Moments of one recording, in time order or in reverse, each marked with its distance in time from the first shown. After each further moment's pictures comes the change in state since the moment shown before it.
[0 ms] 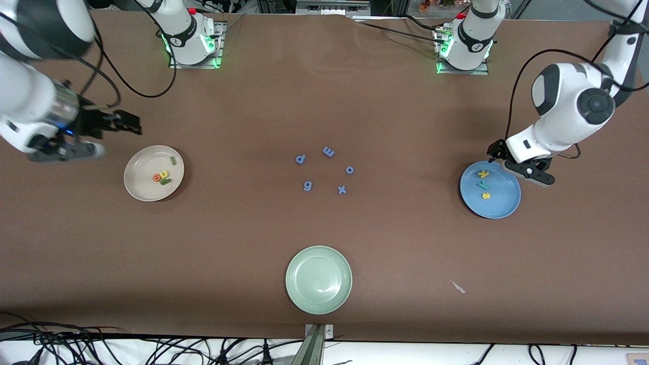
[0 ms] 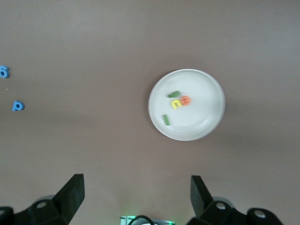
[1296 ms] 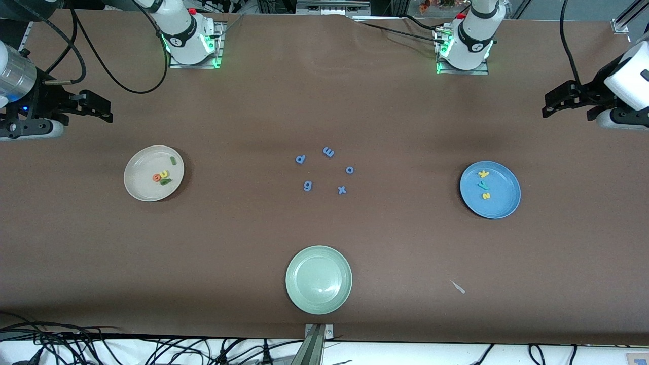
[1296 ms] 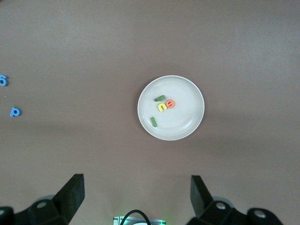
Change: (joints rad) left arm -0.158 -0.056 0.128 0.656 -0.072 -0.807 -0.391; right arm -0.018 -0.006 0.011 0.077 -0.030 -0.048 0.000
